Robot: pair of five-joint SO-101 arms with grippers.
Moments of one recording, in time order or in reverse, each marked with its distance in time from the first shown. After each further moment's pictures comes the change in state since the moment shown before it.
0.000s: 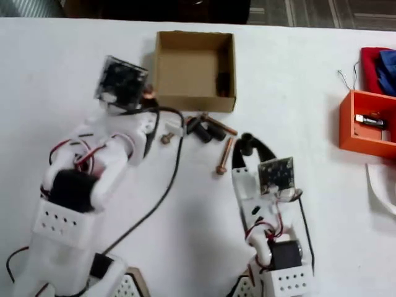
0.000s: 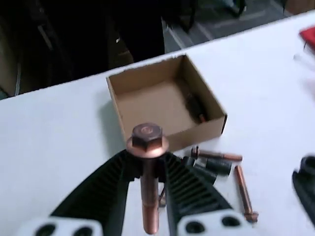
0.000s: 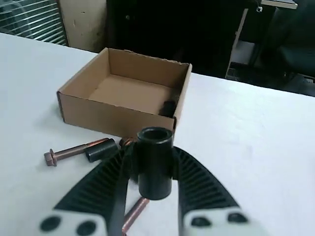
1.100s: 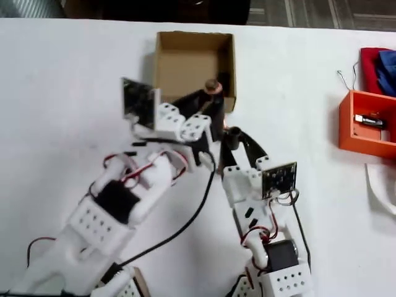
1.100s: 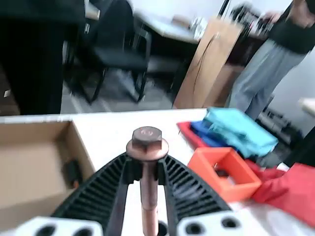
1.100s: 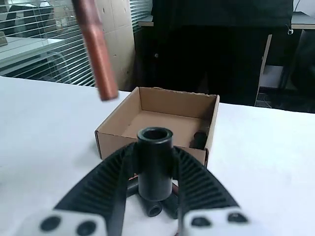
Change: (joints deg) left arm 19.2 2.5 11.5 -31.6 21.8; right arm -4.7 0.1 0.5 -7.2 -7.6
